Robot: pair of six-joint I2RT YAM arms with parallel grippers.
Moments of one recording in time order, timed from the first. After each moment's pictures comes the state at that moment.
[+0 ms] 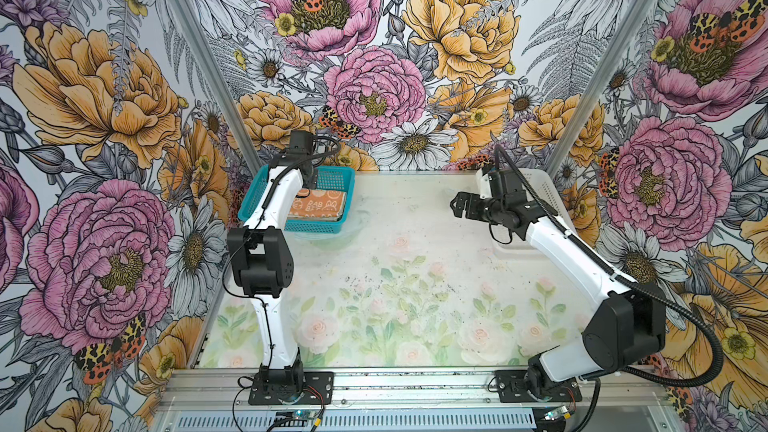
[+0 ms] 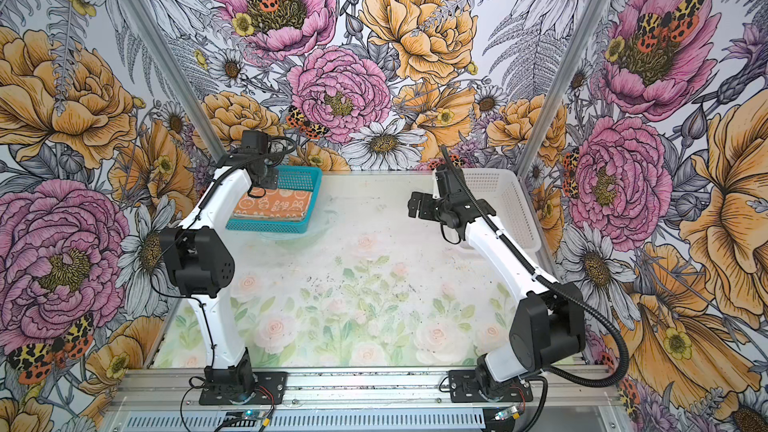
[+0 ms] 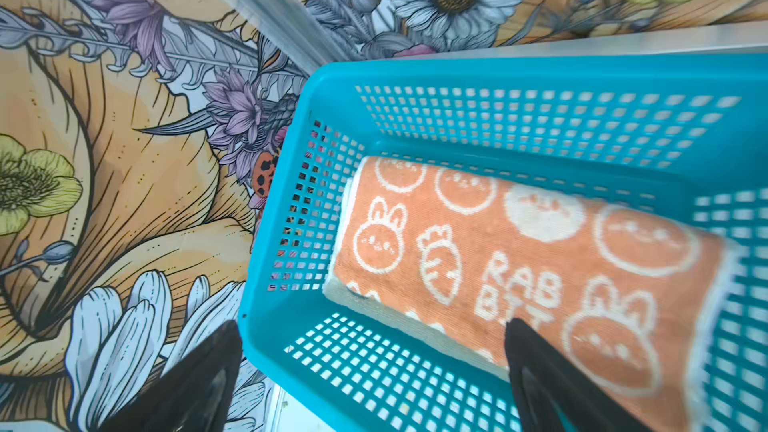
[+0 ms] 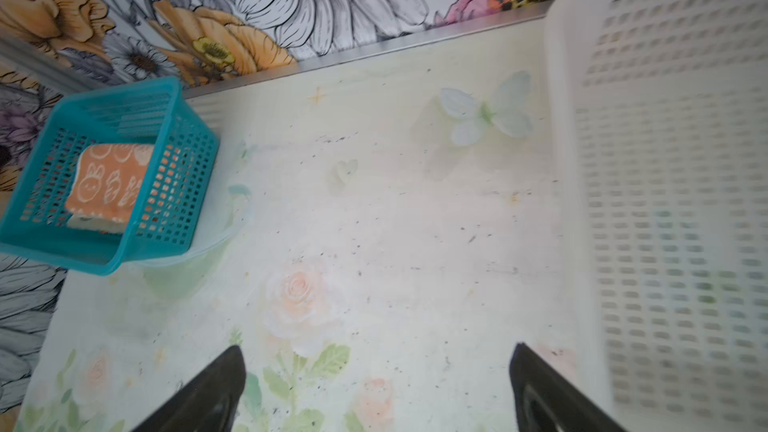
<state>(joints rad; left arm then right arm) -0.07 2.01 1.94 -0.80 -0.50 0.06 0.27 1.49 1.31 -0.59 -0.06 0.37</state>
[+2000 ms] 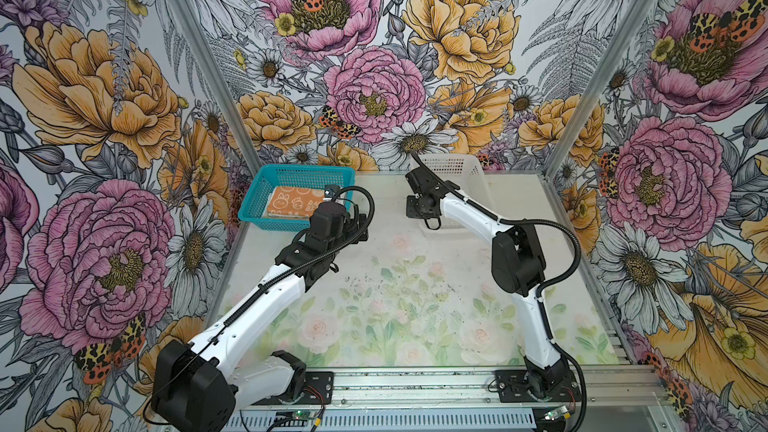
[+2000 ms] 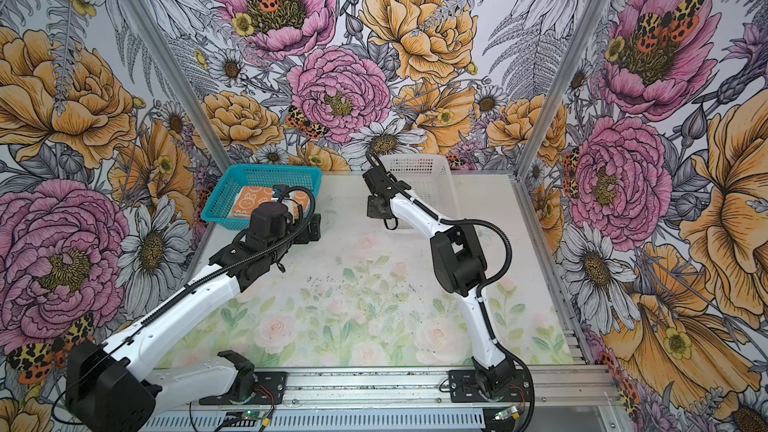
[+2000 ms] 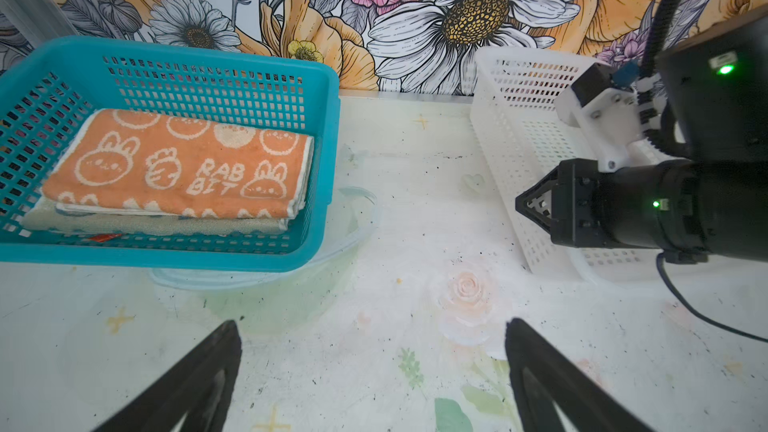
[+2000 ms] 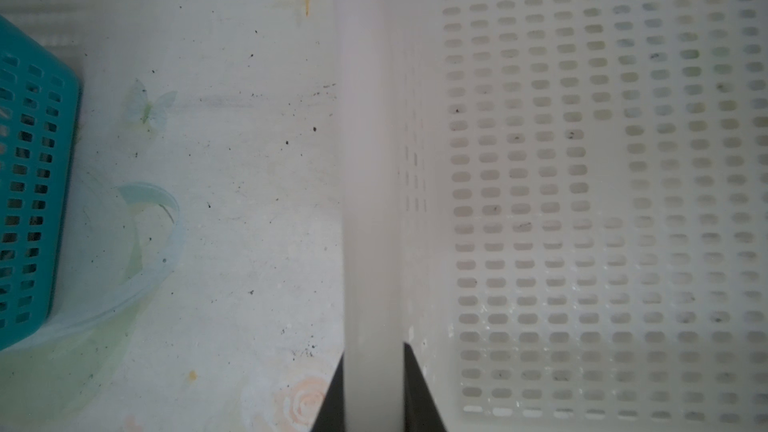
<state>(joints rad) -0.48 1.16 0.94 -0.29 -0.30 -0.32 0.55 2.26 1.98 -0.76 0.12 0.53</state>
